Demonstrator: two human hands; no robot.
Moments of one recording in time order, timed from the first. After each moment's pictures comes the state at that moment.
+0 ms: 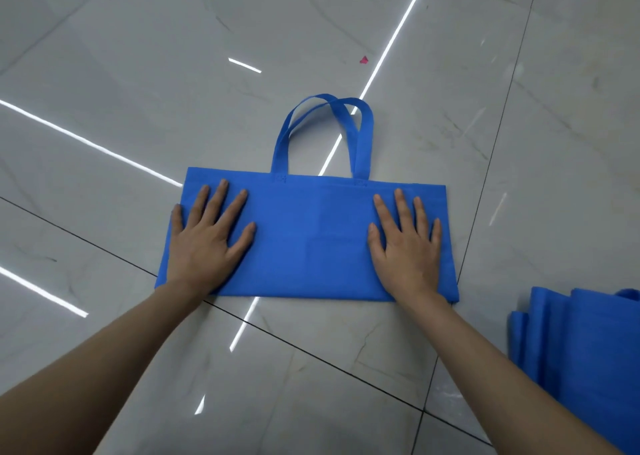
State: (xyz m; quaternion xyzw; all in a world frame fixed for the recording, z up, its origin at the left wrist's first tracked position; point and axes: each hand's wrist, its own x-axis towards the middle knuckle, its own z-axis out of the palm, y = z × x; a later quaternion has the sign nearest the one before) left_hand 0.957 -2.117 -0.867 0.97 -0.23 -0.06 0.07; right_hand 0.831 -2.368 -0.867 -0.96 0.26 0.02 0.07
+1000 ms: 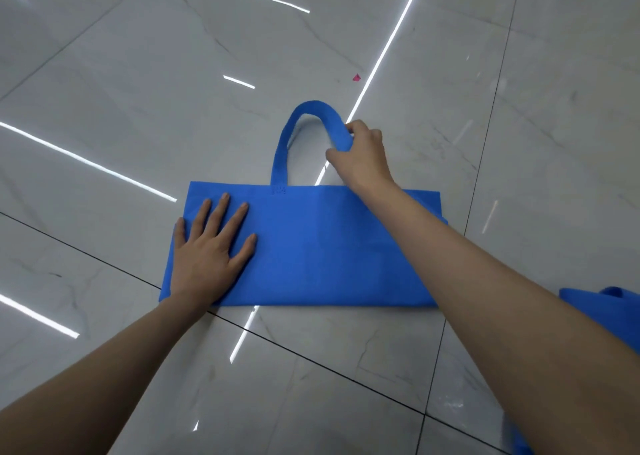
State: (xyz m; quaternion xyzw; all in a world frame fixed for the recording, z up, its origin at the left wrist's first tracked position) left_hand 0.958 -2.115 -0.869 0.97 -0.23 -0.05 0.09; right_hand 0.963 -2.367 -0.786 -0.85 0.31 -0.03 0.43
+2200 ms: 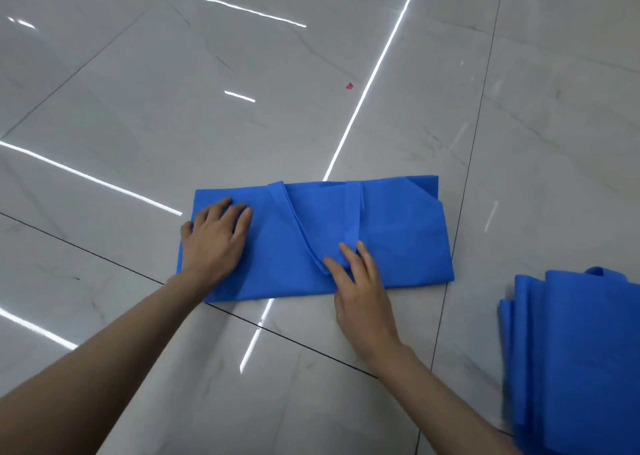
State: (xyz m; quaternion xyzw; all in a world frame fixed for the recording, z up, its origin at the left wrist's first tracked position) left_hand 0.968 -2.134 -0.834 0.97 -0.15 -0.11 0.14; right_hand 0.792 -2.291 -0.870 -0.96 0.14 -0.13 0.19
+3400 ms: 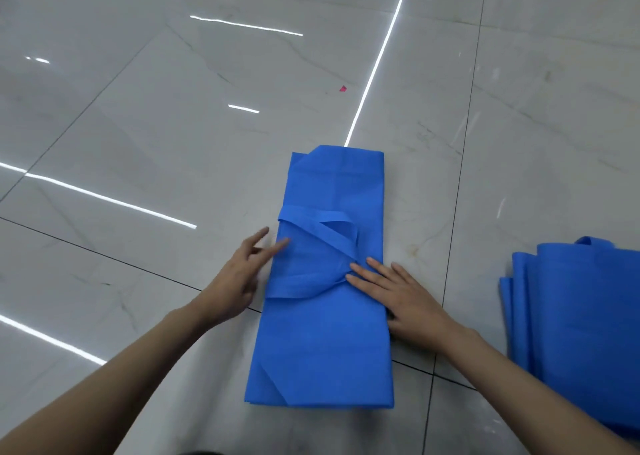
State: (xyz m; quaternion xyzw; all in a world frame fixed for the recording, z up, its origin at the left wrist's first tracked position) left_hand 0.933 -2.094 -0.836 0.84 -0.40 -0.25 0.28; right_hand 0.748 -2.355 -0.860 -0.97 -0.04 0.14 0.20
